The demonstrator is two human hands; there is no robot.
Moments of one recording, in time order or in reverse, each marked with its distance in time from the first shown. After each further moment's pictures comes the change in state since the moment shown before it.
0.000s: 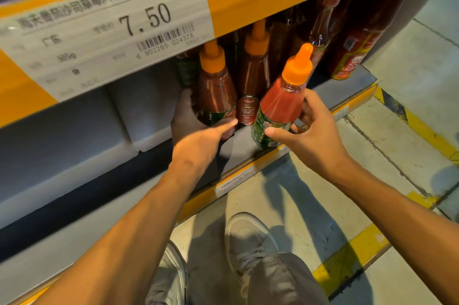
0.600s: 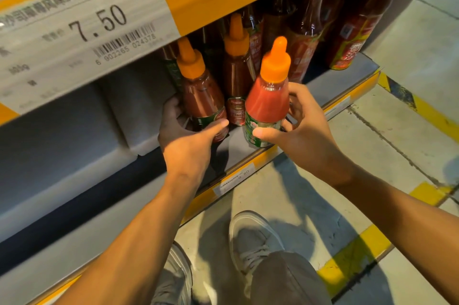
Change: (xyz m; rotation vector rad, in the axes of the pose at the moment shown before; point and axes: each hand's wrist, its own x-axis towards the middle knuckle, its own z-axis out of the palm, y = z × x) left_hand -0.007 -0.019 0.001 -0.154 0.149 0.022; right_hand -0.003 0.000 0.008 0.147 -0.043 -0.026
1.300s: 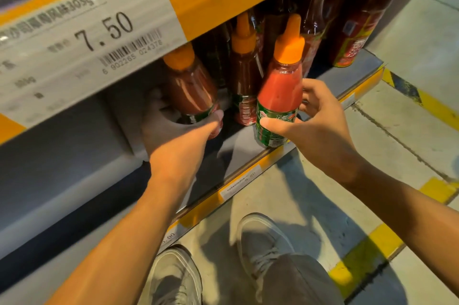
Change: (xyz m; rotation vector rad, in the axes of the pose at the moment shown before) left_hand -0.003 0.030 -0.019 0.126 -0.075 -0.232; right_hand 0.000 -0.013 0.001 -0.016 0.178 0.079
